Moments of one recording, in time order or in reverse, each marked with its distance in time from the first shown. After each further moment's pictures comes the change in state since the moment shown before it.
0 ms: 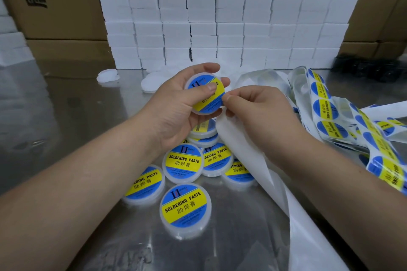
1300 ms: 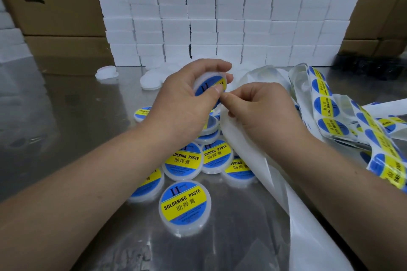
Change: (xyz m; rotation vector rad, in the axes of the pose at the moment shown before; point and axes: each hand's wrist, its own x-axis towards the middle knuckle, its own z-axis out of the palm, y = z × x) left_hand -0.015 0.005 0.018 0.567 0.091 0.310; right_hand 0.007 0.013 -0.001 -0.280 0.089 -0.095
